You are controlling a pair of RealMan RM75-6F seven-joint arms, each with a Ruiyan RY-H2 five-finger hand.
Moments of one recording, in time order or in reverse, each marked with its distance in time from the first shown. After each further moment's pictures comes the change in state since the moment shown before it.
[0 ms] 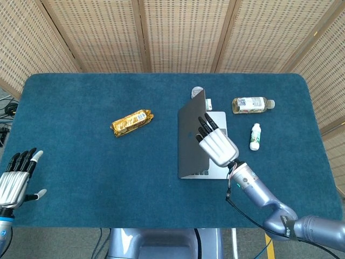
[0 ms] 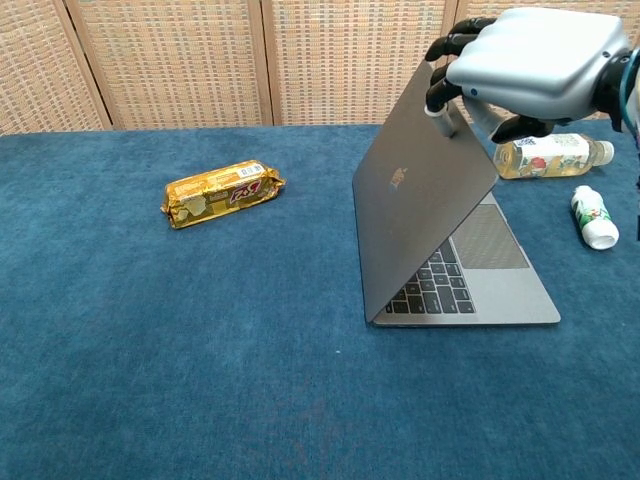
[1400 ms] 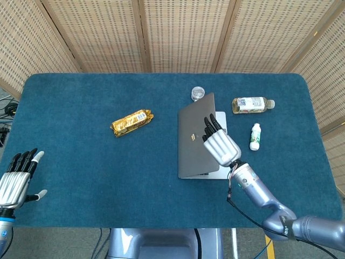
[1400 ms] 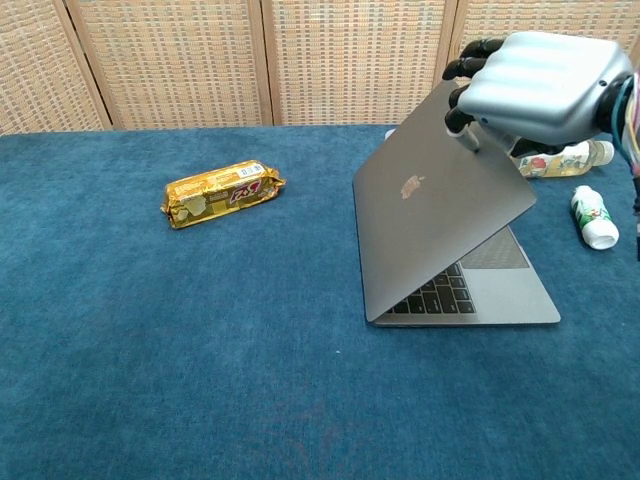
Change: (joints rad) left arm 0.001 -0.001 0.002 -0.003 0.004 0.002 0.007; right arm 0.012 -0.020 -0.036 0.016 0.090 0.003 -0.214
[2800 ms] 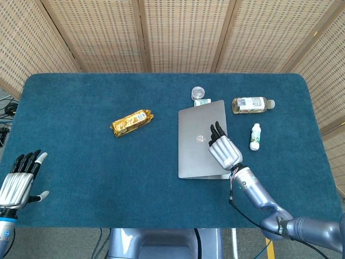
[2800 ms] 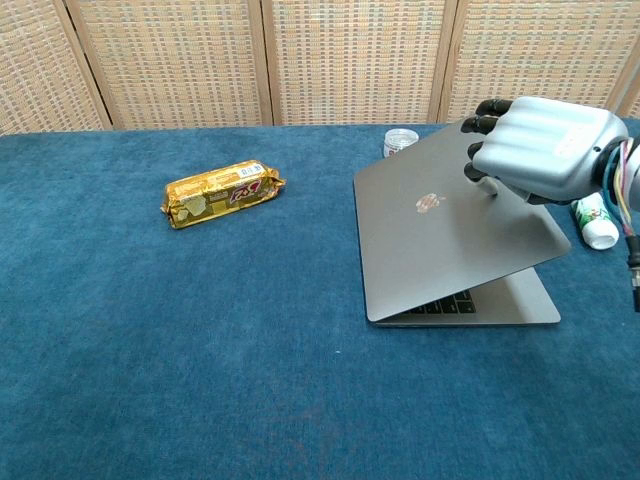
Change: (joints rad) left arm -0.004 -0.012 0.009 0.004 0.006 -0.010 0.023; right arm -0.013 -0.089 -0.070 0.125 0.053 -0.007 -0.064
